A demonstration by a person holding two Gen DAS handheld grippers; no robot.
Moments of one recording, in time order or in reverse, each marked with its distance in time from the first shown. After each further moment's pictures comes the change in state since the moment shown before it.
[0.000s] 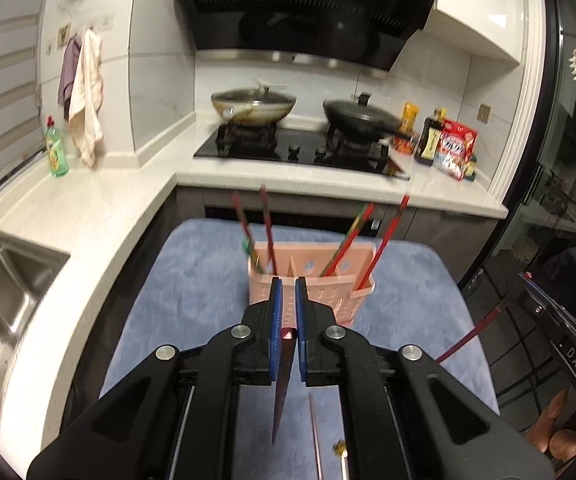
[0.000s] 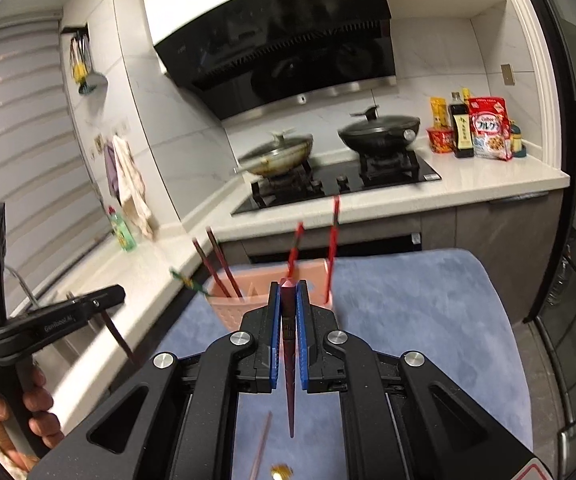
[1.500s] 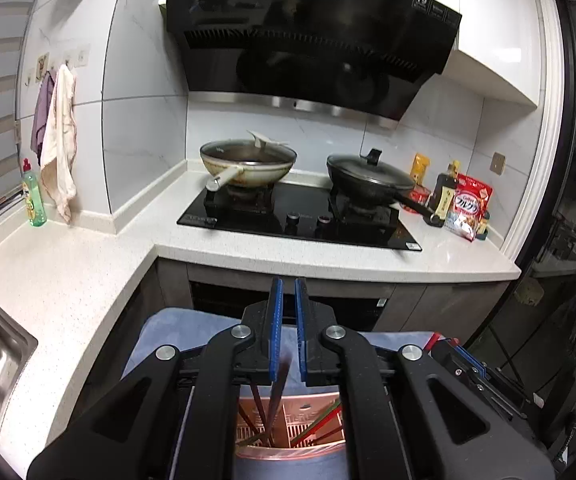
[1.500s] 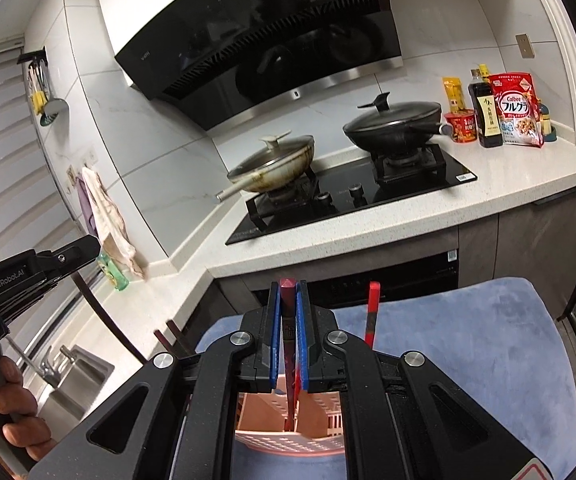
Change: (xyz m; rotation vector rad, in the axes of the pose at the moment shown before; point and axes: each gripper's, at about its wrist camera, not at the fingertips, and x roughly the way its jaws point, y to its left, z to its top) left arm 0.100 -0.001 0.113 -0.023 -0.129 -0.003; right arm 0.163 -0.011 0.059 0.081 0.046 0.008
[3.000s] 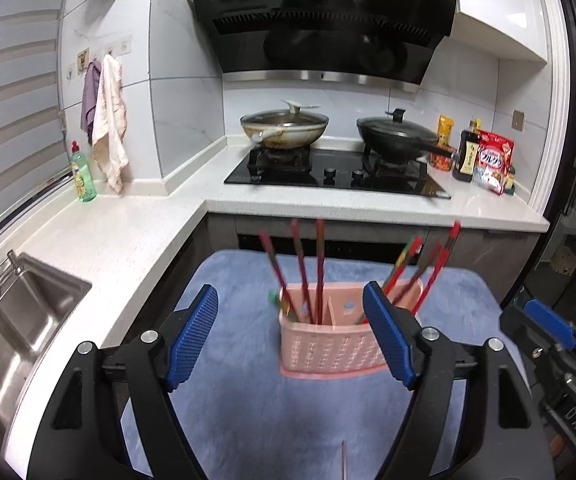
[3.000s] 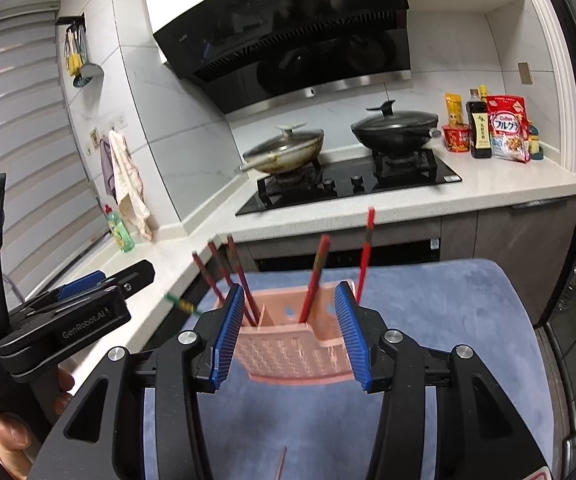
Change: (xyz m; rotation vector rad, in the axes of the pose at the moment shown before) left arm -0.072 0.004 -0.100 0.059 0.059 0.165; right arm -0.106 0.029 -0.075 -0.113 0.013 -0.036
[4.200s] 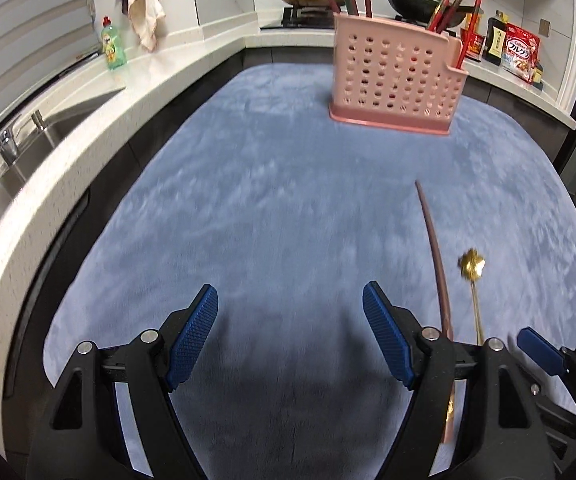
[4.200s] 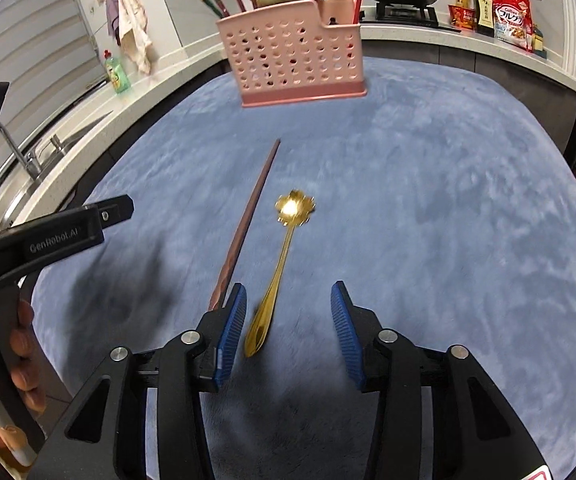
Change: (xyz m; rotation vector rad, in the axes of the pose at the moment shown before) left arm -0.020 0.036 -0.247 -0.018 0.353 0.085; right arm -0.024 0.006 -0.259 -0.070 0.414 -0.030
